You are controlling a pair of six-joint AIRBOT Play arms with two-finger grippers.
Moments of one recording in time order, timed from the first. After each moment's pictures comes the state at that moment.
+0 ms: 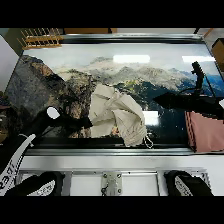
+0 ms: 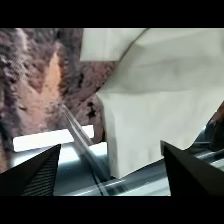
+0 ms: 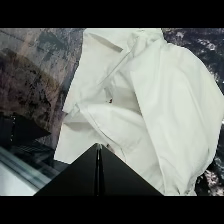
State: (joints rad) left arm -0.18 -1.25 0.70 0.98 -0.94 -1.50; right arm -0.12 -0.90 0.93 -0.65 1.13 1.18
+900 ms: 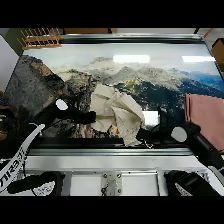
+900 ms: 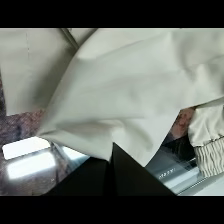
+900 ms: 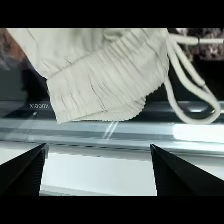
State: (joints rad) left arm -0.25 -1.39 0.87 0.90 -0.94 -1.45; right arm 0.43 -0.84 0.58 -1.23 1.05 2.14
